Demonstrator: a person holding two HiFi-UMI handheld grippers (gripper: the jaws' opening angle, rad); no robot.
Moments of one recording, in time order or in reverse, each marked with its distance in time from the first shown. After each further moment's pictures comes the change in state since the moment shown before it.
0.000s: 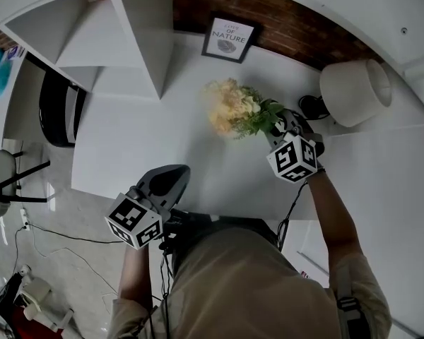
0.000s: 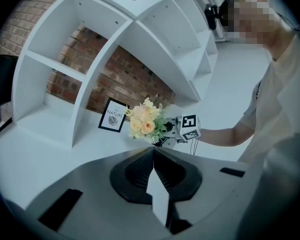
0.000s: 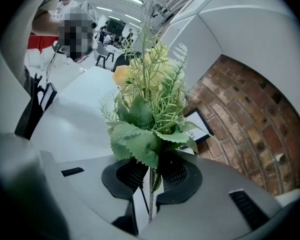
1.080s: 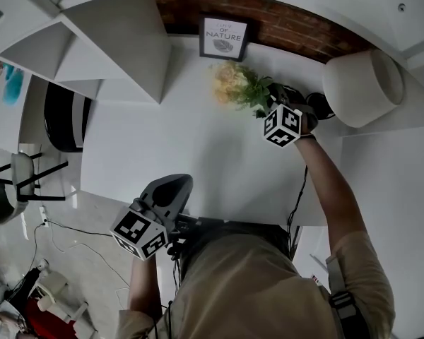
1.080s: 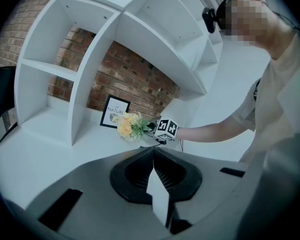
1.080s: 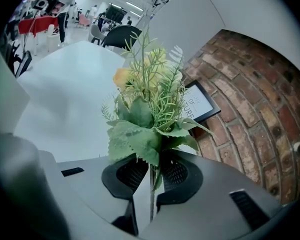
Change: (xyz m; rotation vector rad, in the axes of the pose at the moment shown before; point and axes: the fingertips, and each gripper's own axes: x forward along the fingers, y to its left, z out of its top) left arm 0.026 -0.019 0.000 0.007 0.065 0.099; right arm 0.105 -0.045 -0.077 -0.038 0.091 -0.063
